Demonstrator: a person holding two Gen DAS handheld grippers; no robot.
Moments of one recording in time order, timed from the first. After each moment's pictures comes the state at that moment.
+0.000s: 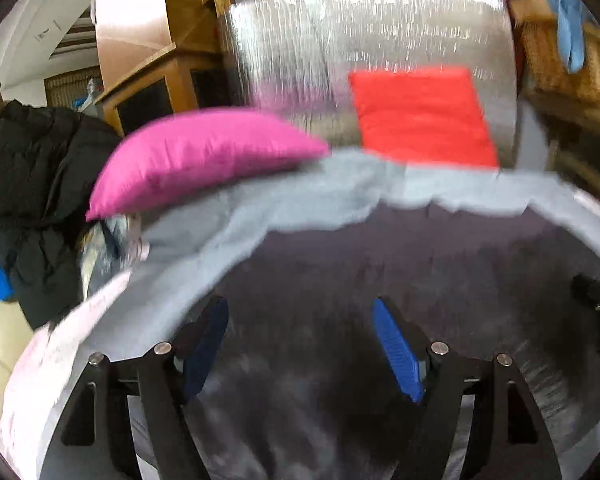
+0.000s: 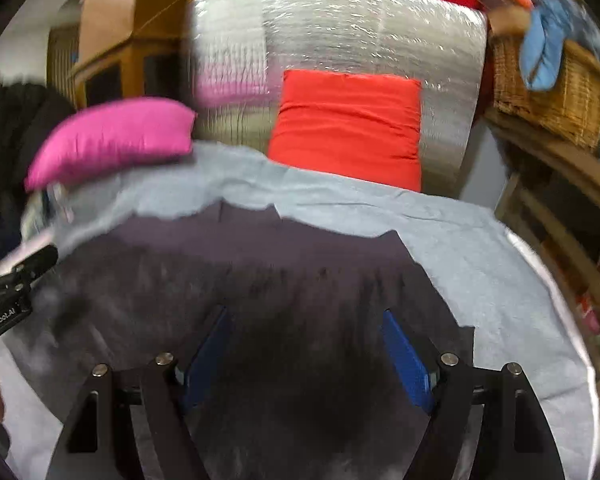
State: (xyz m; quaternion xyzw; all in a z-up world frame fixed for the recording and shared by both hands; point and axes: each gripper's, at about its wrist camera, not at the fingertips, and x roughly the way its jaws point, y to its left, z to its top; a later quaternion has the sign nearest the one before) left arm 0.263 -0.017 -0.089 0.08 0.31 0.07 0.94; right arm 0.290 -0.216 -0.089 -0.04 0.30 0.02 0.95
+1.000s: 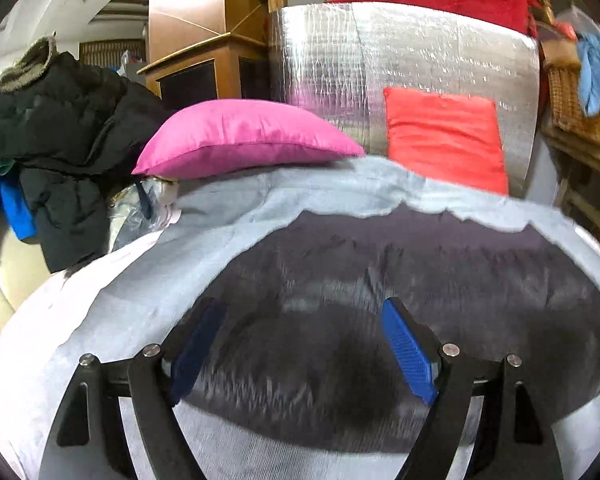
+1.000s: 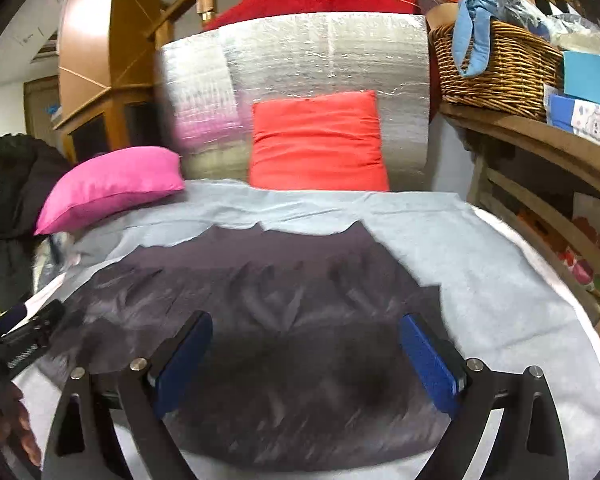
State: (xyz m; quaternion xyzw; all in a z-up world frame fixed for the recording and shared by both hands) left arm 0.179 0.024 -0.083 0.01 0.28 0.09 0.95; right arm 0.215 -0.239 -0.075 0.05 0.26 -0.01 0.96
